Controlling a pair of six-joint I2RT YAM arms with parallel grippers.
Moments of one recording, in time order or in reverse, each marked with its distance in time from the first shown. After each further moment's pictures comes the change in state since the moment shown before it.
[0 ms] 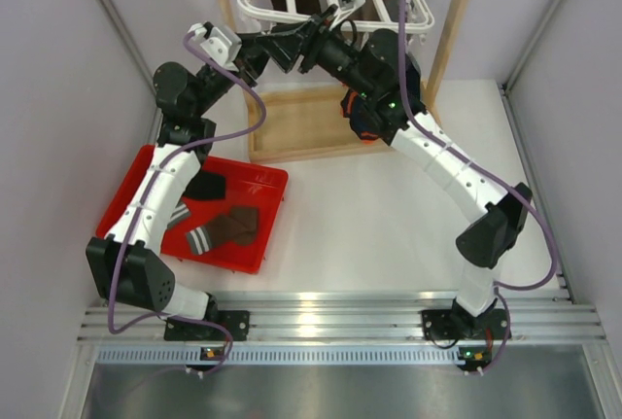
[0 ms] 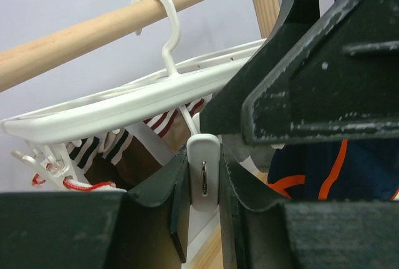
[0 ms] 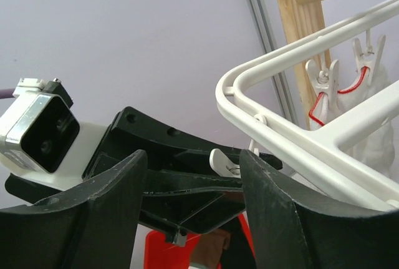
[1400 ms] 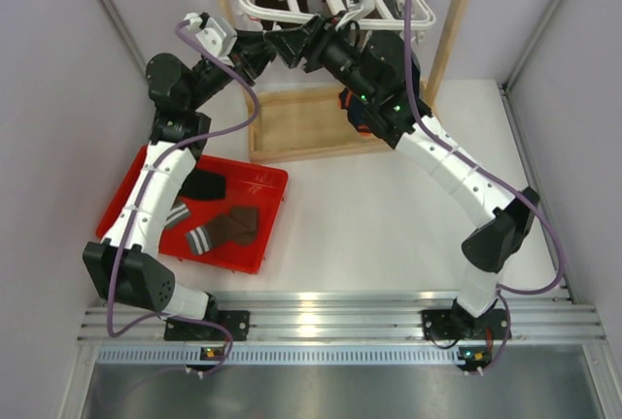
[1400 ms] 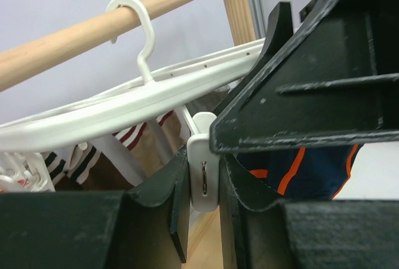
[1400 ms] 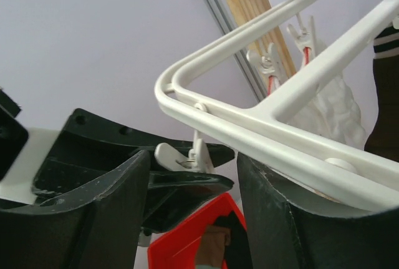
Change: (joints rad) left arm 0.012 0.000 0.071 -0.102 0.077 -0.064; right arm 0.010 -0.039 -0.029 -0.086 0.169 0.051
